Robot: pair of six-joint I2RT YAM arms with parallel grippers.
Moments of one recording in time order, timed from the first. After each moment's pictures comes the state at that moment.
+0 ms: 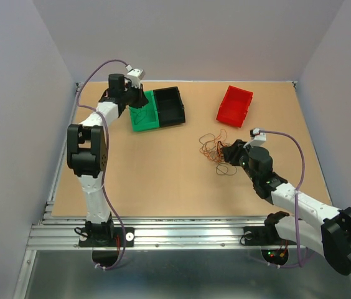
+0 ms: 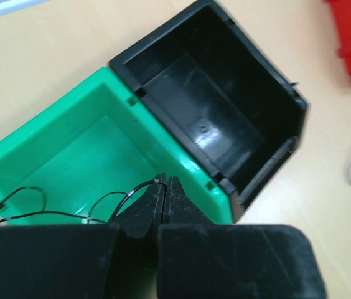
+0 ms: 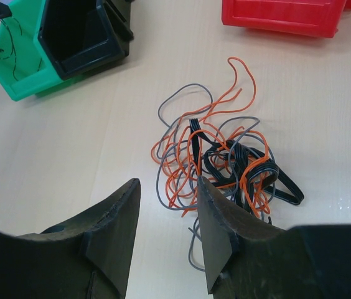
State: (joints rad) left arm -0.10 2.05 1.58 -0.08 0.53 0.03; right arm 0.48 1.02 0.36 0.40 0.19 0.51
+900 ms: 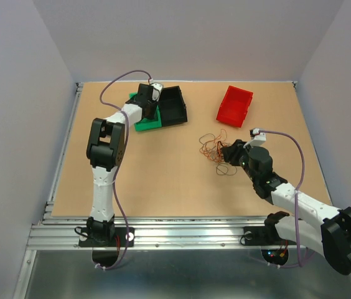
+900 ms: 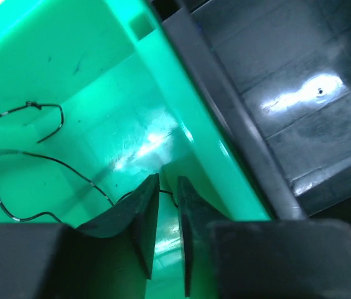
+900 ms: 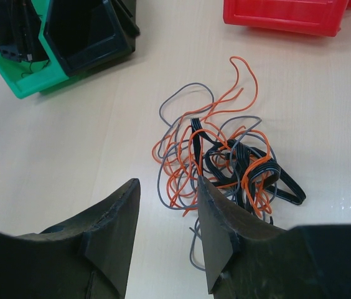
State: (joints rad) left arm -0.29 2.24 1.70 -0.24 -0.08 0.12; right arm 0.48 1.02 0.36 0.40 0.18 0.52
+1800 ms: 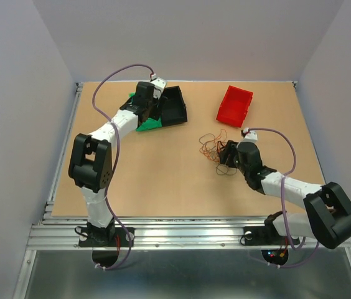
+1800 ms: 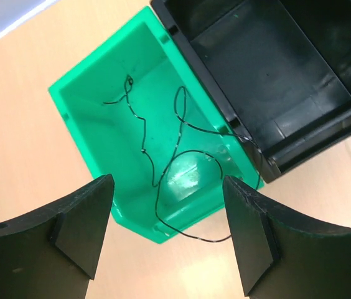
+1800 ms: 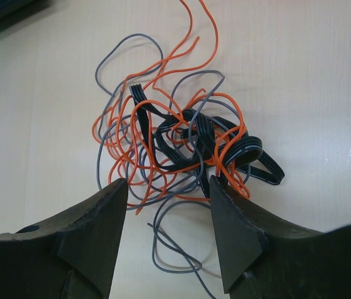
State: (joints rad) left arm -0.37 1.87 1.47 -0.21 -0.19 0.20; right arm 0.48 1.25 0.43 0.33 0.24 0.53
